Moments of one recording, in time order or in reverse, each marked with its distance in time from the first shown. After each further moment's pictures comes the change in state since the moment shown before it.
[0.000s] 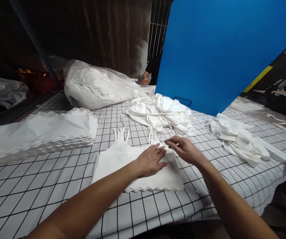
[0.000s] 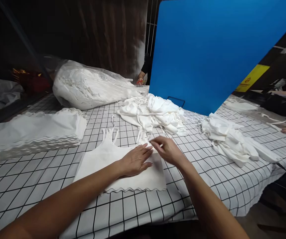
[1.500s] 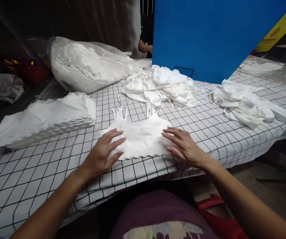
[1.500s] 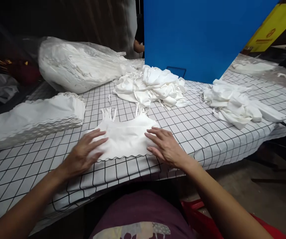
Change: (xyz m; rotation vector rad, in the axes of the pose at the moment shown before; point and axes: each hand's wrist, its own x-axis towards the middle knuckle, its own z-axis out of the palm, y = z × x) left_hand -0.182 0.010 -0.068 0.097 0.281 -0.132; right_hand -0.103 0.001 0.039 -0.295 0.012 -0.321
